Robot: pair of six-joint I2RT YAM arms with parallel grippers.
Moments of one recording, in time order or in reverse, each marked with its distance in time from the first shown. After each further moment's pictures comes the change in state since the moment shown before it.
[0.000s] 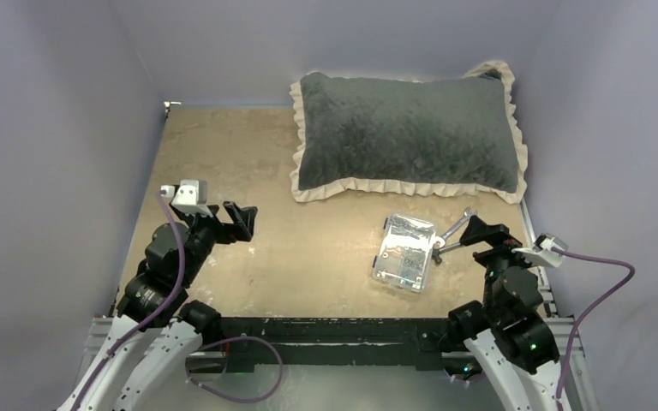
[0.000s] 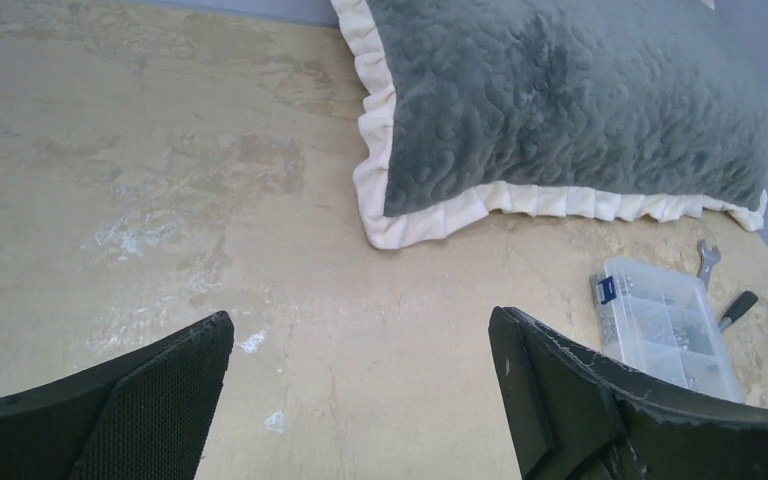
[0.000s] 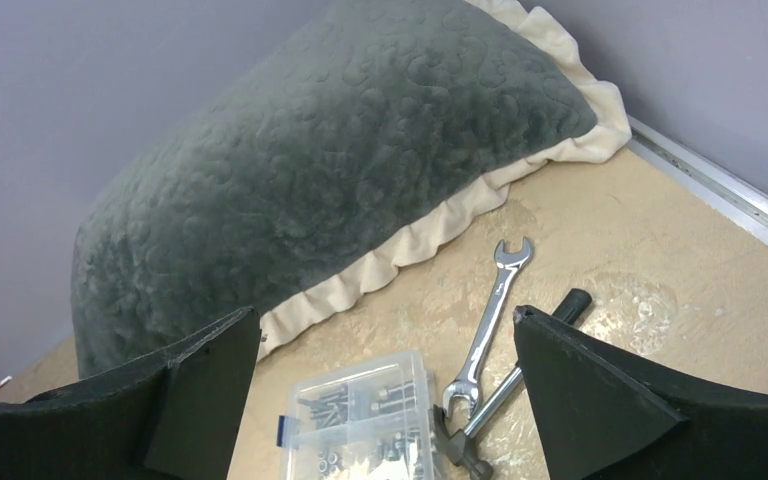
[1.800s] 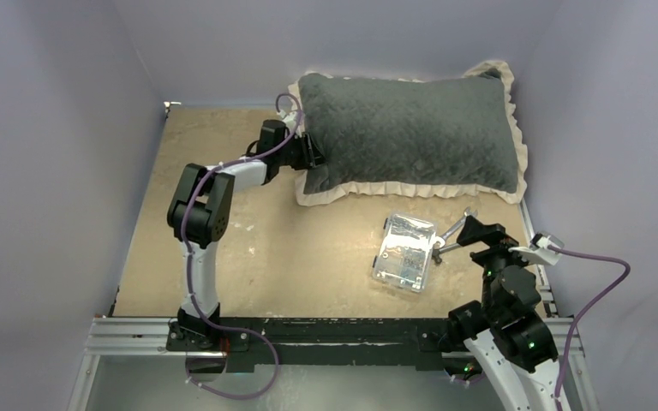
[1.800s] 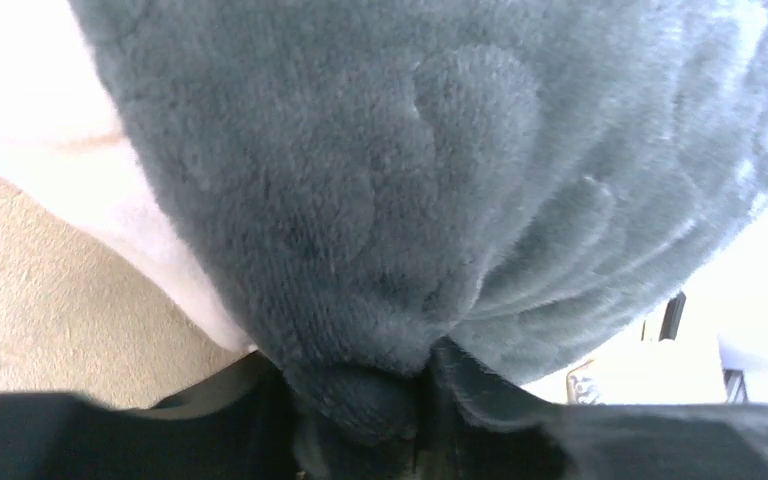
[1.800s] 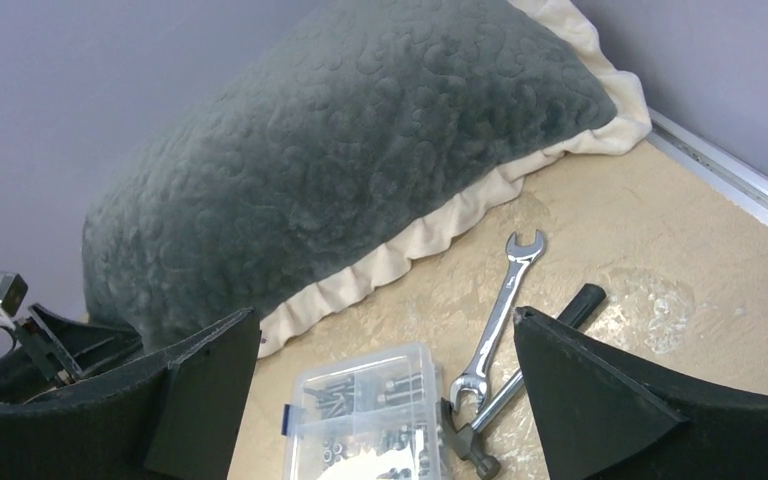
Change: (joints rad) left arm 0.148 1.686 0.695 0.624 0.675 -0.178; right arm -0.001 0.002 -0.013 0.008 -0.042 0.000
